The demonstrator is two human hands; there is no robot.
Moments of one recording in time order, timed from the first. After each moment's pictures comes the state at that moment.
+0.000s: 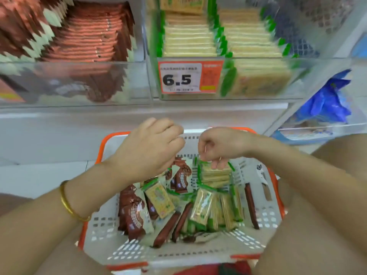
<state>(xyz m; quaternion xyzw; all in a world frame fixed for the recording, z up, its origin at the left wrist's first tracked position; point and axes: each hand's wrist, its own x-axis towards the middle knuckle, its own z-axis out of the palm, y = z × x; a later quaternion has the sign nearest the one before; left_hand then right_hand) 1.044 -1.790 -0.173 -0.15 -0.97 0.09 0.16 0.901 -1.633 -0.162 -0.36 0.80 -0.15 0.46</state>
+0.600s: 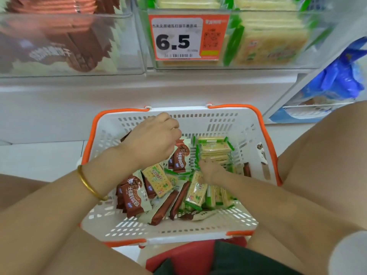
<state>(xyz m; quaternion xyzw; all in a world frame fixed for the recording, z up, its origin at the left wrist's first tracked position) 1.040 -1.782 -0.227 -0.08 -1.00 -0.01 0.00 0.945 -1.606 -0.397 -0.36 0.84 0.10 0.39</state>
